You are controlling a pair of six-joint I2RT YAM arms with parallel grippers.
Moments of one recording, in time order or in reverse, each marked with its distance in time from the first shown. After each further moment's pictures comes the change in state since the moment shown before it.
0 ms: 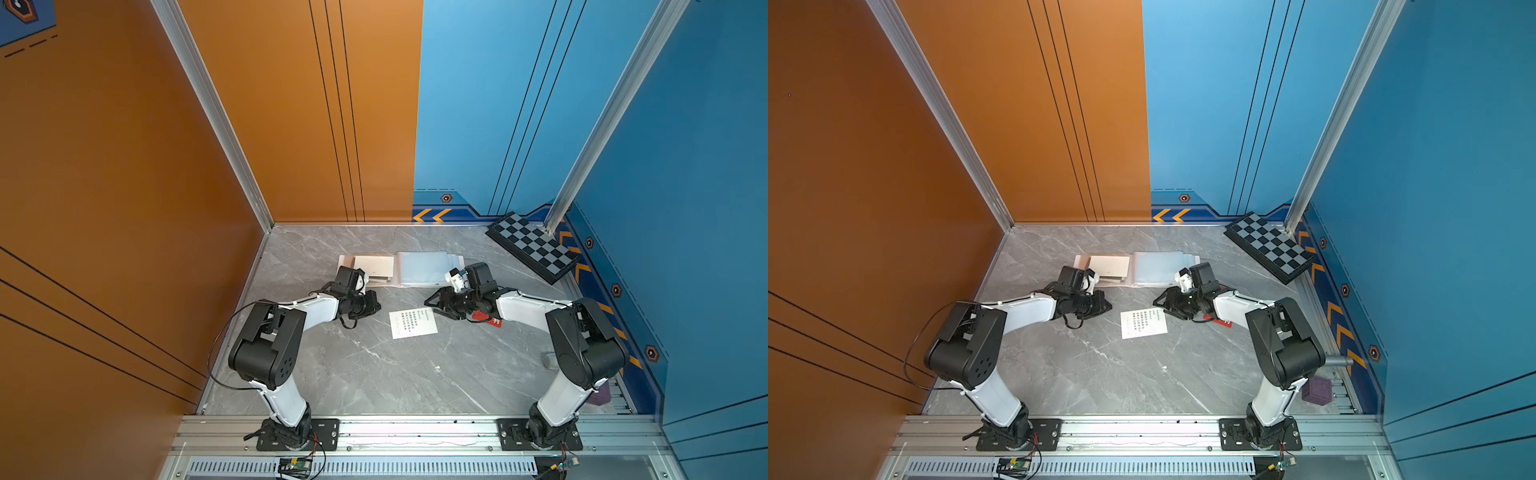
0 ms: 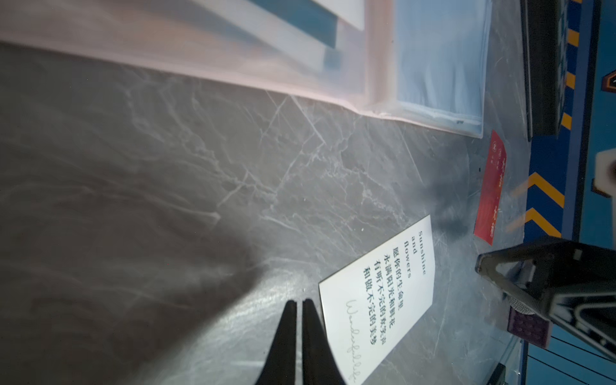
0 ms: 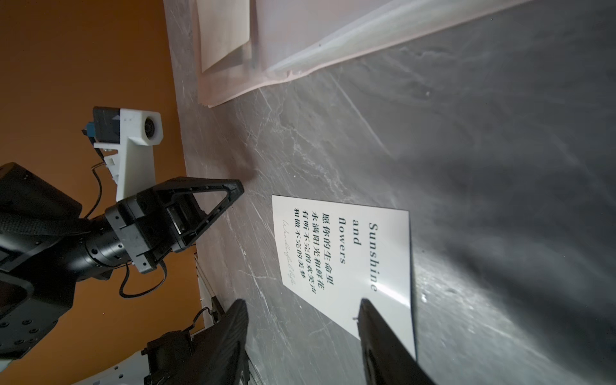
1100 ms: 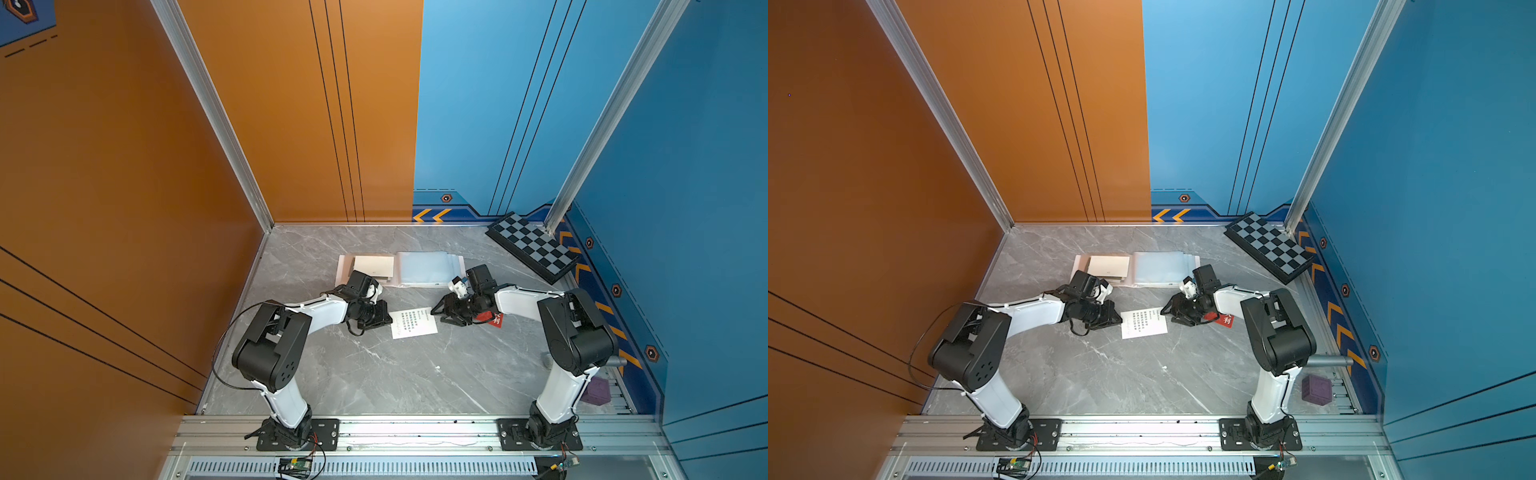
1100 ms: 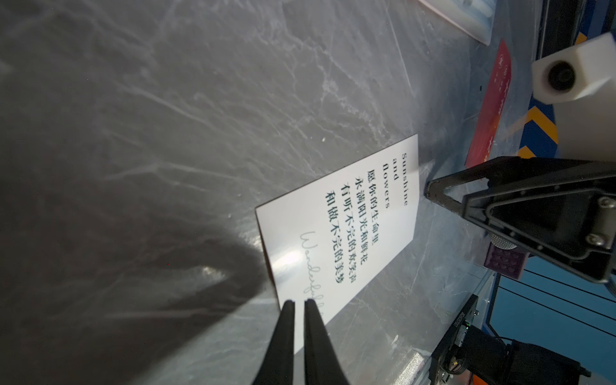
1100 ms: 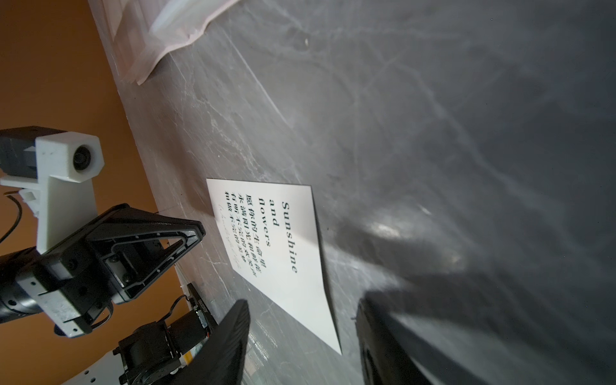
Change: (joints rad) left arm -0.091 0.001 0.010 -0.104 0.087 -0.026; right arm -0.041 0.087 0.056 -0.204 -0.003 -0.135
